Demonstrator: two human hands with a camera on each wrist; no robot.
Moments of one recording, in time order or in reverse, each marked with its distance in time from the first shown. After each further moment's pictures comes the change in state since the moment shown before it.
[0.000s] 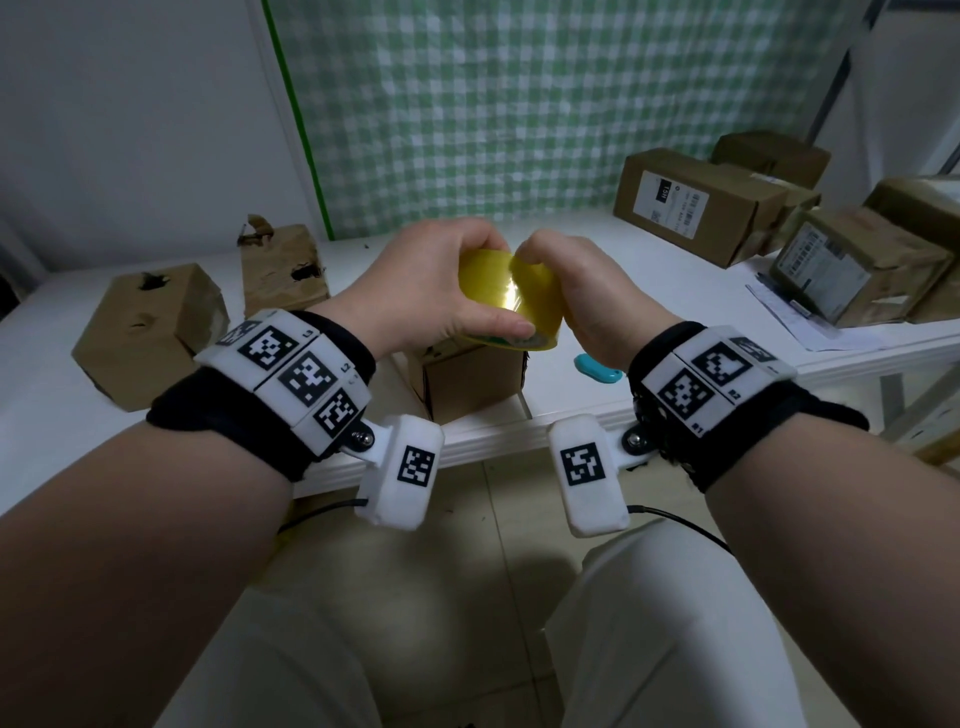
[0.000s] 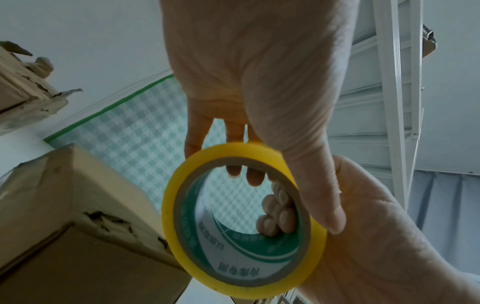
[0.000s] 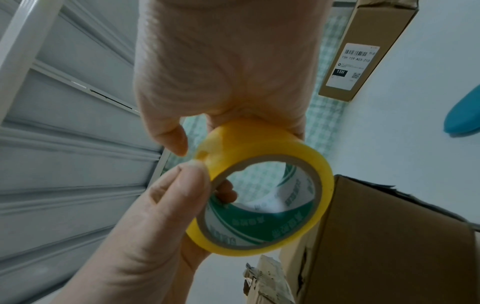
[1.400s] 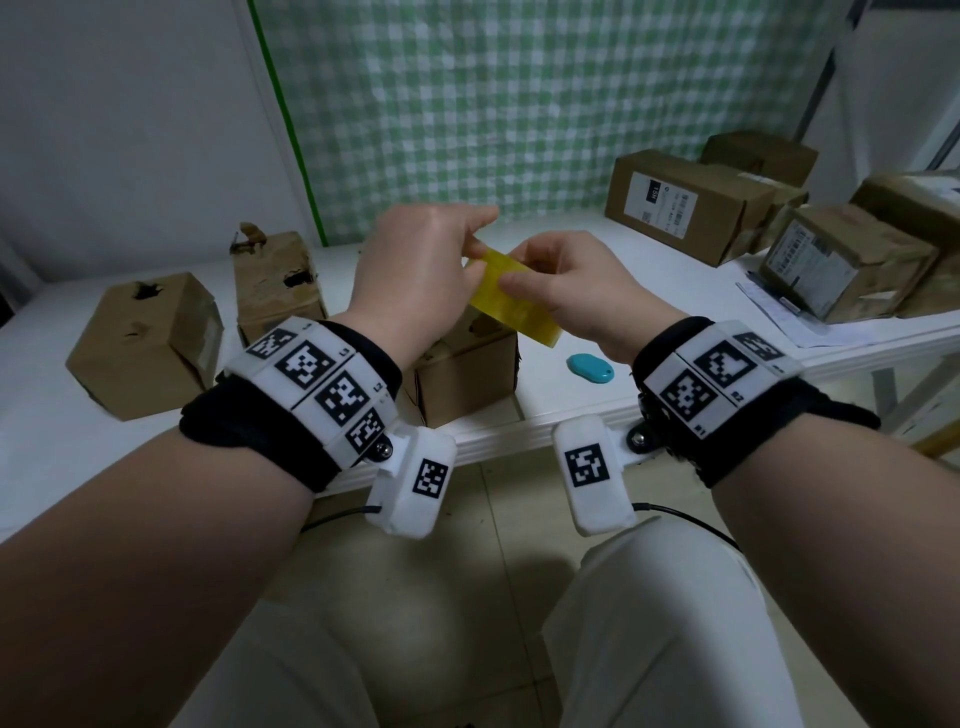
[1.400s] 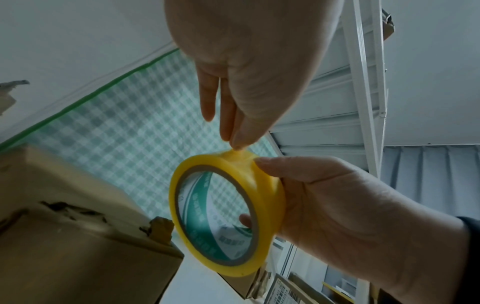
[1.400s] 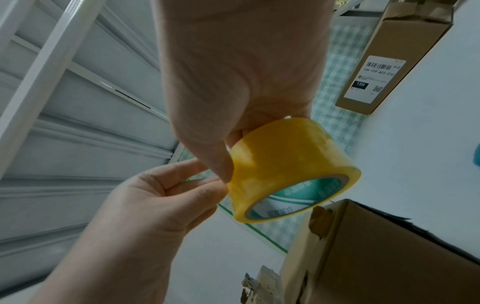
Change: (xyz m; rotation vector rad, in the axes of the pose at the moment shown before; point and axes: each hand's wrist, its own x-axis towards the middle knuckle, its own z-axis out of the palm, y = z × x) left_hand 0.010 0.006 0.012 0.199 0.394 0.049; right_hand 0.006 0.004 -0.012 -0.336 0.028 -0.100
